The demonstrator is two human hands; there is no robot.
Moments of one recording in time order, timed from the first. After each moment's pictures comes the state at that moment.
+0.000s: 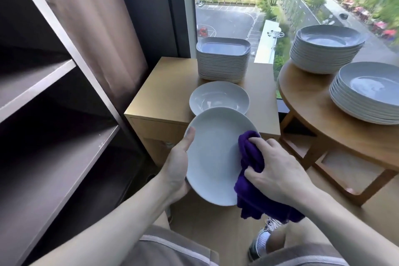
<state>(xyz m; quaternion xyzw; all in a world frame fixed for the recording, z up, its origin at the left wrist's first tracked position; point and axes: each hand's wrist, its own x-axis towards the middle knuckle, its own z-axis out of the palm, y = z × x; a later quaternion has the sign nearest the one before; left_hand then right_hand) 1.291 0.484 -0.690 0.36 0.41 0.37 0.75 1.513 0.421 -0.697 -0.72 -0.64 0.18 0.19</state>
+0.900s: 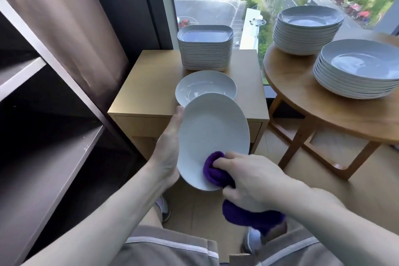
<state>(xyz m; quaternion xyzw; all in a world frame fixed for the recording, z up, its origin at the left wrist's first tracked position) 1.298 0.497 -0.677 0.40 0.40 0.37 0.73 1.473 0.405 -0.688 -0.60 -0.78 0.18 0.04</state>
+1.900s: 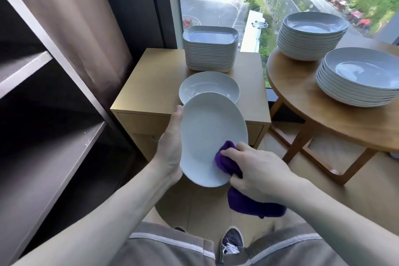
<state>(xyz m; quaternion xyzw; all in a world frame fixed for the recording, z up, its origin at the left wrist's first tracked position) 1.297 0.498 -0.675 0.38 0.42 0.38 0.73 1.487 0.415 -0.703 -0.64 -0.75 0.12 0.05</state>
